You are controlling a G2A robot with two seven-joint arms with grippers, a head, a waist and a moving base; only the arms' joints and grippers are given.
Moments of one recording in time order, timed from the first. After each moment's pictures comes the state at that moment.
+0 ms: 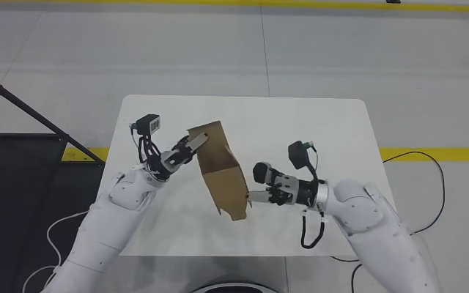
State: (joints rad) left arm 1.07 -1.11 -1.19 -1.39 -0.24 -0.98 -0.46; right arm -1.08 -1.02 1.09 -1.71 -0.09 -0.61 0.70
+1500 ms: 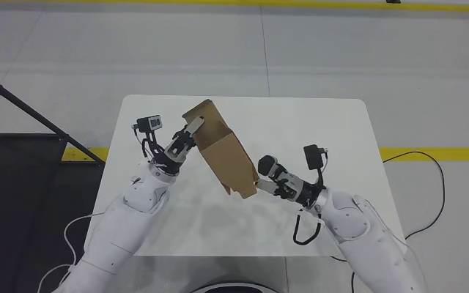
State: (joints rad) left arm 1.06 -1.17 -1.13 -1.38 -0.30 -0.87 -0.24; right arm -1.12 -1.07 1.06 -1.59 -0.16 -0.72 0.38
